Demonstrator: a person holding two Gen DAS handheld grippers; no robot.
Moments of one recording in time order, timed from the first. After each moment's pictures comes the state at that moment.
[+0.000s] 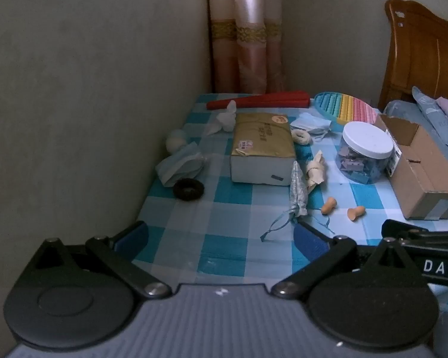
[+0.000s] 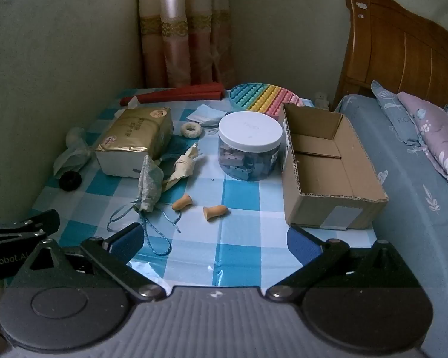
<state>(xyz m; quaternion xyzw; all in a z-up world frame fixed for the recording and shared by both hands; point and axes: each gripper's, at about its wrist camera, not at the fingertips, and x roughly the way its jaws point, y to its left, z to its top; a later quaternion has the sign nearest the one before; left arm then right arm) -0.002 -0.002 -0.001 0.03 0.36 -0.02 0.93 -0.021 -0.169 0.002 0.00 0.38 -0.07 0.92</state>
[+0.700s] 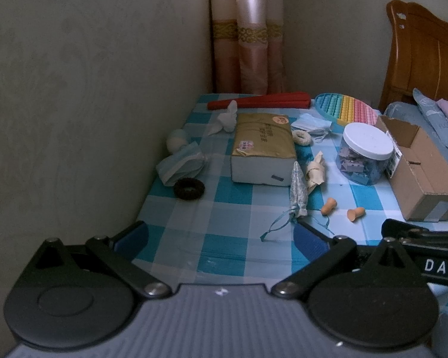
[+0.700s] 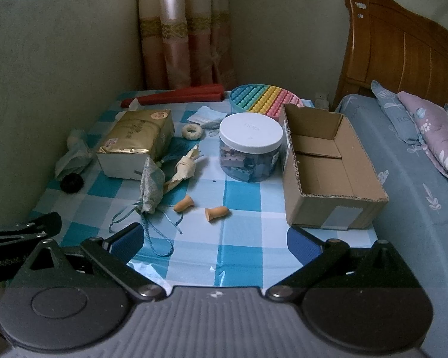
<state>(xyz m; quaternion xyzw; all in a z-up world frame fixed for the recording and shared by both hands) -0.001 -0.001 0.000 0.03 0.36 -0.02 0.93 -0.022 -0.170 0.003 0.00 0.38 -0.06 0.92</state>
